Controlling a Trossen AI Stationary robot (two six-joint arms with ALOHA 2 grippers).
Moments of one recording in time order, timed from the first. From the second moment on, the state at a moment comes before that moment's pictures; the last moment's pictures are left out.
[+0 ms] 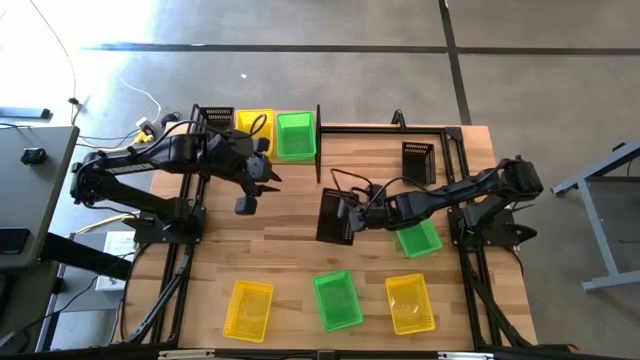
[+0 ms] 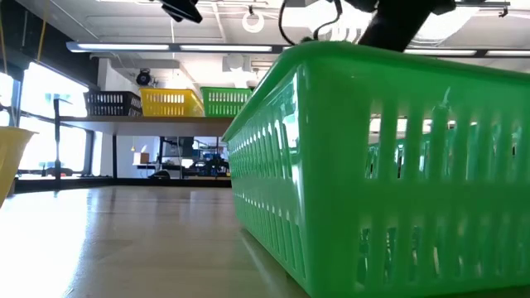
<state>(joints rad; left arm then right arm) 0.25 1.17 1.27 -0.86 0.08 0.30 0.16 1.59 1.03 -0.47 0.46 1.72</state>
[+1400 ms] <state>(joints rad) -0.27 1.54 1.27 -0.70 -0.39 0.17 0.18 1.66 1.09 -0.26 0.47 1.70</state>
